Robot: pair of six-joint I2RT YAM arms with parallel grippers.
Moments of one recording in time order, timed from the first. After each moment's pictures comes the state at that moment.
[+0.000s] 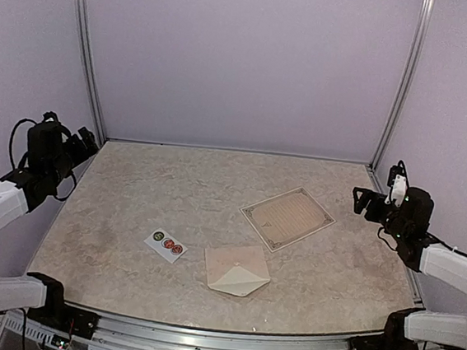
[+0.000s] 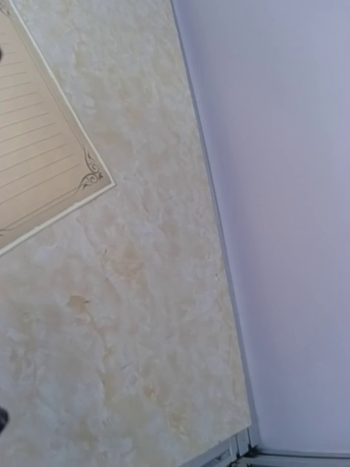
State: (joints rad) left arm -0.12 0.95 0.73 -0.01 -0.37 -0.52; right arm 0.10 1.05 0.43 0.40 -0.06 0.26
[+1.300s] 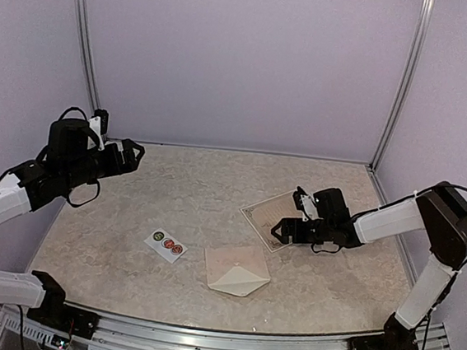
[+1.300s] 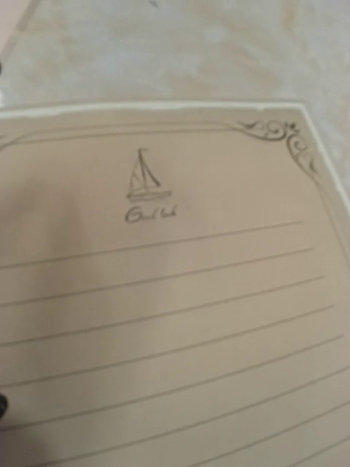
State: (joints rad) left arm -0.43 0.98 0.84 -0.22 -0.15 -0.44; right arm 0.55 1.75 0.77 0.22 -0.21 0.36
